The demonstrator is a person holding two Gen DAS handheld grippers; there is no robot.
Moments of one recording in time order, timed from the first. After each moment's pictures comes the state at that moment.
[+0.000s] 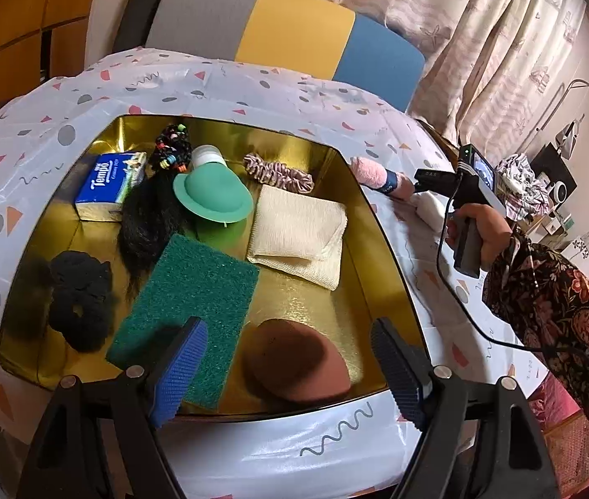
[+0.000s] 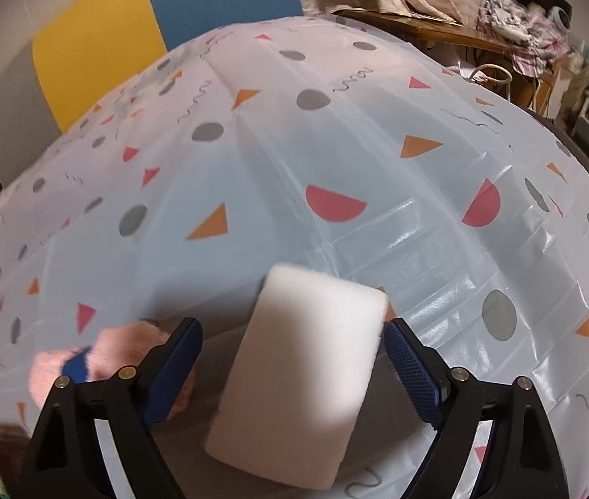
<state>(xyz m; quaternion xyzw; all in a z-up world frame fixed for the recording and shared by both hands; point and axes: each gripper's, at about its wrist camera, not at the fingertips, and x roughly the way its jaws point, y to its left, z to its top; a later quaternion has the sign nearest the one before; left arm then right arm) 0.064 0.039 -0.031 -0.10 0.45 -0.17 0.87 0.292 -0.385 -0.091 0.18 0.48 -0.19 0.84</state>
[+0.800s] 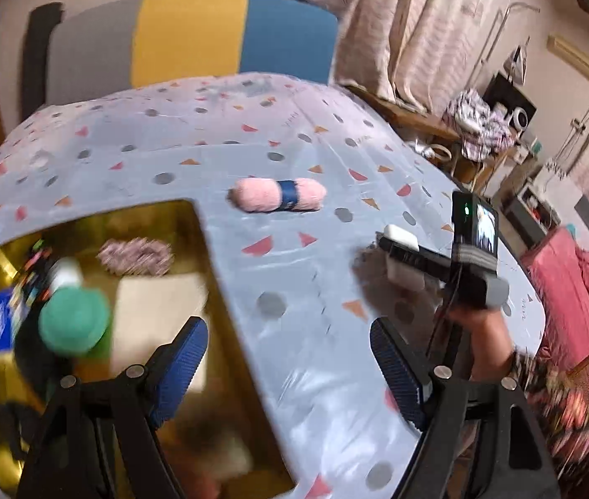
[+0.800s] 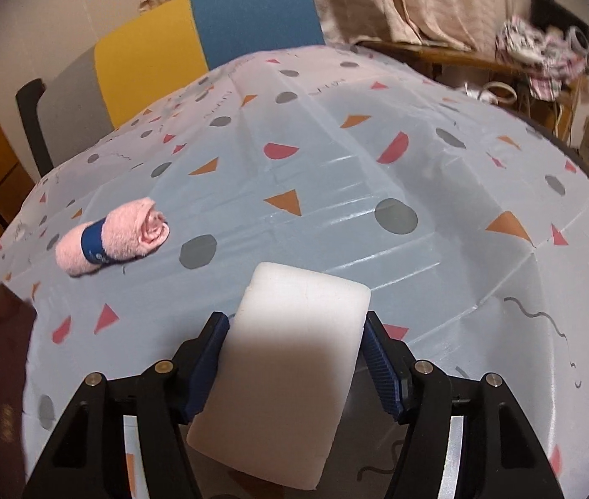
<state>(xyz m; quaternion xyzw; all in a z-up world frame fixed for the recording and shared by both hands) 0.126 -0.104 0.023 0.01 0.45 -0.27 0.85 0.164 -0.397 -0.095 0.16 0.41 -0.12 0.89</state>
